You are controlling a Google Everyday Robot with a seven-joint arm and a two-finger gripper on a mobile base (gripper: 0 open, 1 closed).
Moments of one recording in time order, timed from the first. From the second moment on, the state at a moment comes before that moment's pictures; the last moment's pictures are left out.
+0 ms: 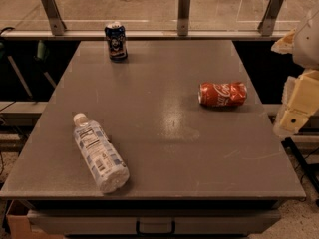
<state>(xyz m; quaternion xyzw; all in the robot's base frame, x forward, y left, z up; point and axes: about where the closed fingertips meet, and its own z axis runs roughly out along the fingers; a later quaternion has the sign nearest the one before) 0.438 -0.217 0.976 -0.60 0.78 -0.03 0.16</state>
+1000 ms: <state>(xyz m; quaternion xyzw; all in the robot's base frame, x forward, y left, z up) 0.525 -0.148 0.977 -0.62 0.74 0.03 0.26</state>
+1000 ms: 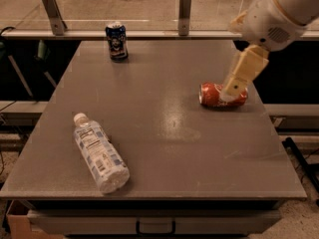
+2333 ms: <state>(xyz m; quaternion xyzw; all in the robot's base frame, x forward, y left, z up) 0.636 -0.012 0.974 -0.59 0.70 0.08 0.39</state>
